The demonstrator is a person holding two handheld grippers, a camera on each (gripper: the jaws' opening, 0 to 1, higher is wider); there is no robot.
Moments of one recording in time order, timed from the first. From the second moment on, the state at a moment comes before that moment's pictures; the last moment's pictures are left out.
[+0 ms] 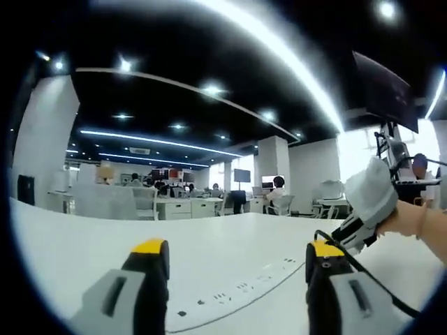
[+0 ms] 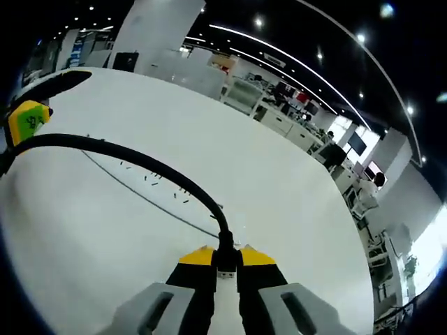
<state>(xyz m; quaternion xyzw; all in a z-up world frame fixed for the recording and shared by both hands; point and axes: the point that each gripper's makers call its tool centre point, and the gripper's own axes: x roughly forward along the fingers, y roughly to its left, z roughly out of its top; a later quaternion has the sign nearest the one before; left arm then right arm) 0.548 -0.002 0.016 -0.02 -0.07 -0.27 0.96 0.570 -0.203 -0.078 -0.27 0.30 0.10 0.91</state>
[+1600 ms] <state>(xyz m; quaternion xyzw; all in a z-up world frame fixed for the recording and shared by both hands) 0.540 -0.036 -0.027 0.02 0.00 -0.33 0.95 0.582 -0.177 -0.080 -0.17 0.22 0.20 0.94</state>
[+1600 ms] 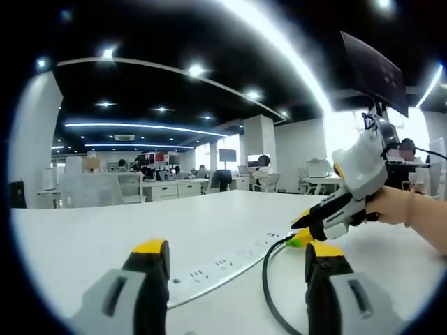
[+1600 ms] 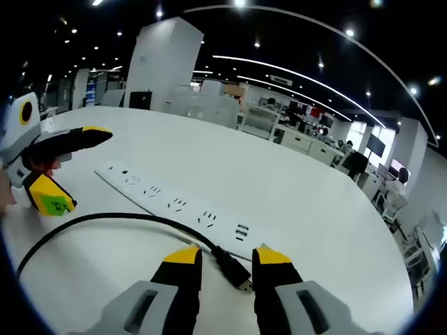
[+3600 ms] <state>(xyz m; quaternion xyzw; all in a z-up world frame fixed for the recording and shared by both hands) 0.536 -0.053 -0.035 -0.04 0.02 -0.36 0.93 0.607 -0.171 -0.032 -0.08 0.10 0.13 0.98</state>
